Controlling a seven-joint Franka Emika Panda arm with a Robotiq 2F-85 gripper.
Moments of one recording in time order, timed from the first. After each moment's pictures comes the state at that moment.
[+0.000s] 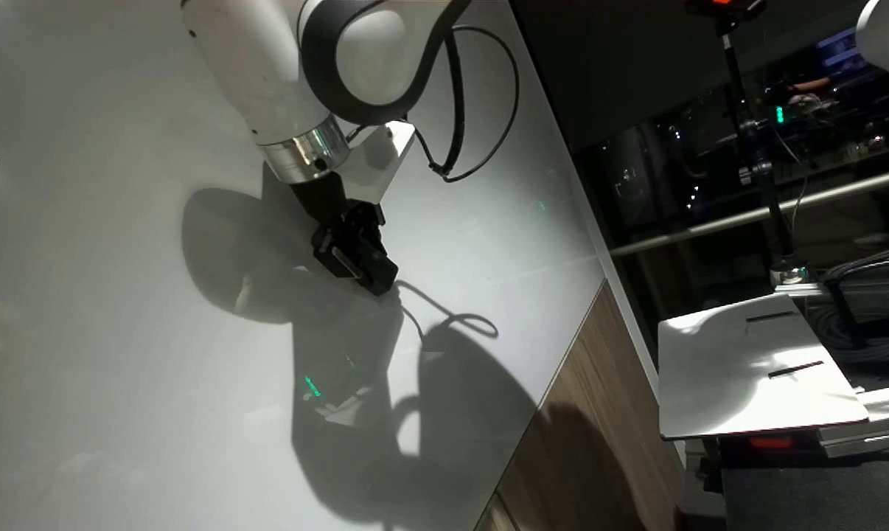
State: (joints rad) arm 0.36 0.28 0.14 -1.63 -0.68 2.03 0.59
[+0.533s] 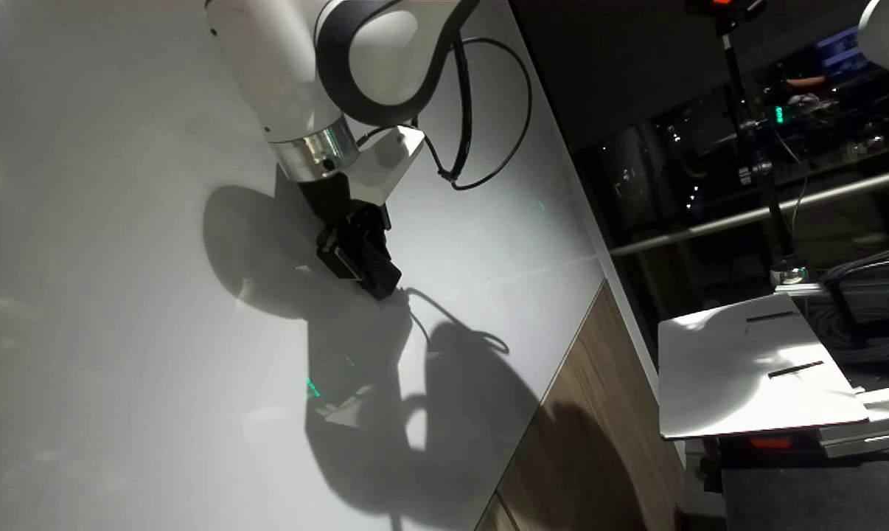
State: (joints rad) arm 0.34 0.26 0.14 -1.67 -0.64 2.10 0.62
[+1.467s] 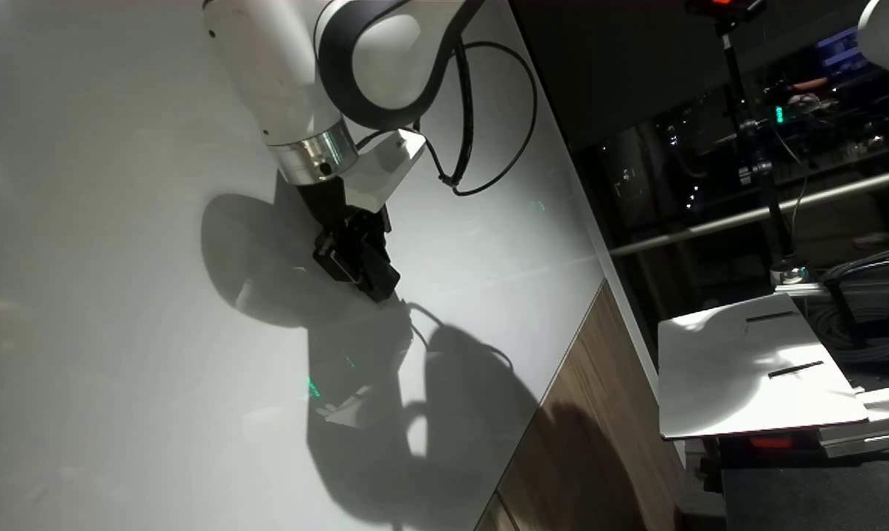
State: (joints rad) arm 0.35 0.26 0.14 -1.68 -0.66 2.11 0.69
